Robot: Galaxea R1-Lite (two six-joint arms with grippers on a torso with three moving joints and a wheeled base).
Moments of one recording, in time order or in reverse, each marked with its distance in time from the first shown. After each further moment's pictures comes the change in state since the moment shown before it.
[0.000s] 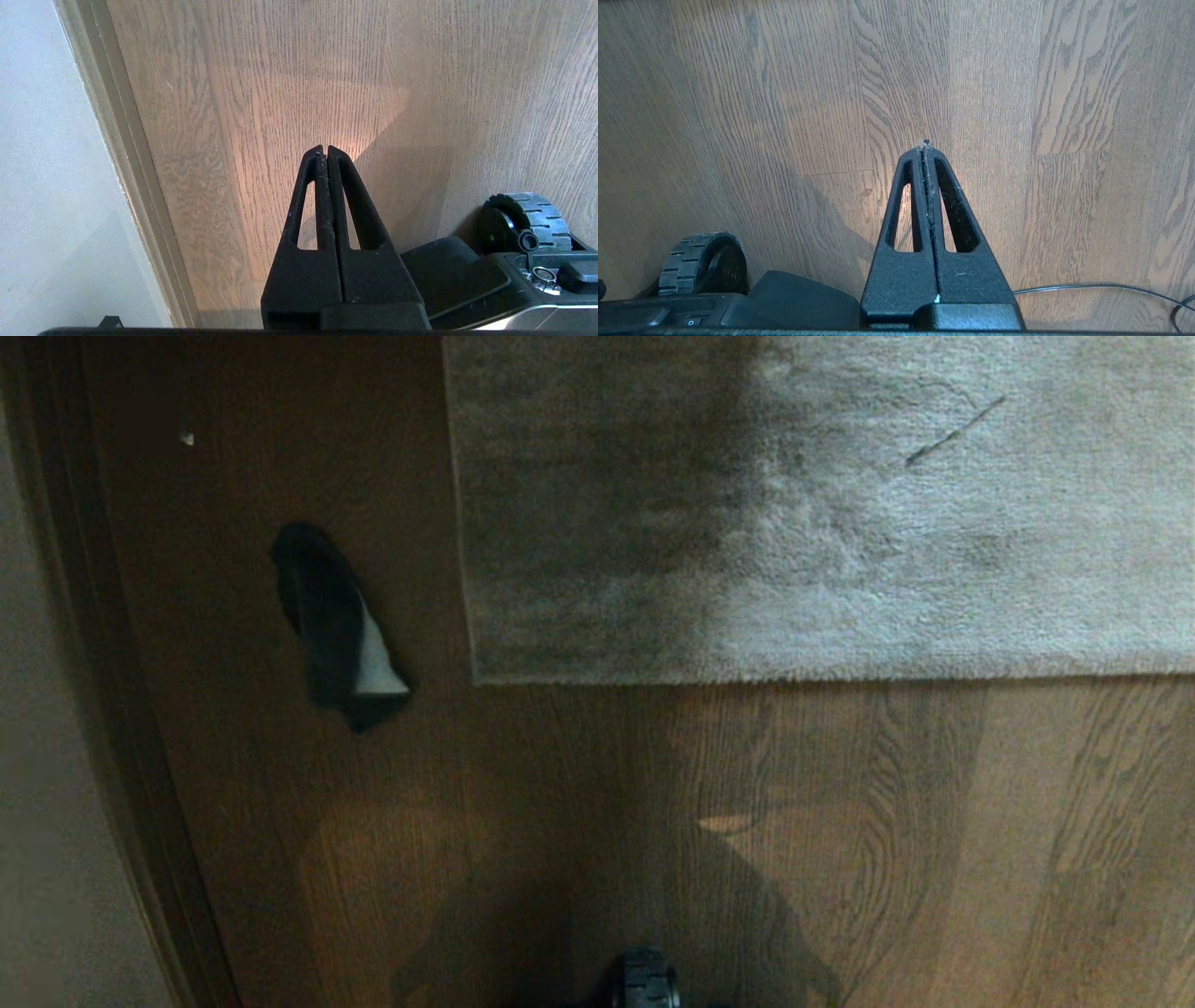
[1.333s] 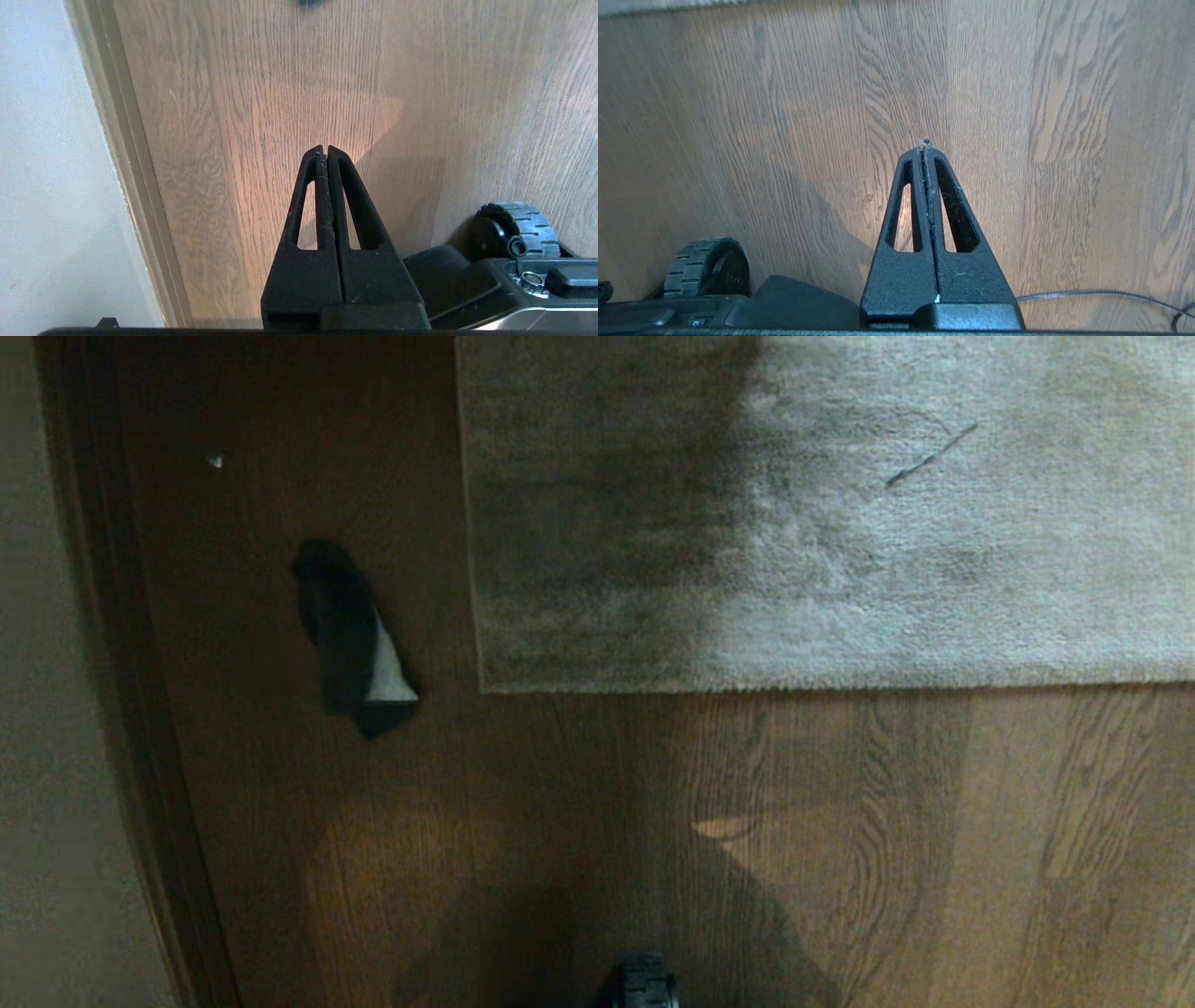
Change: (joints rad) left arm 0.000 0.000 0.001 -0.007 0.000 -0.018; right arm 0.000 0.000 0.000 0.000 0.000 0.000
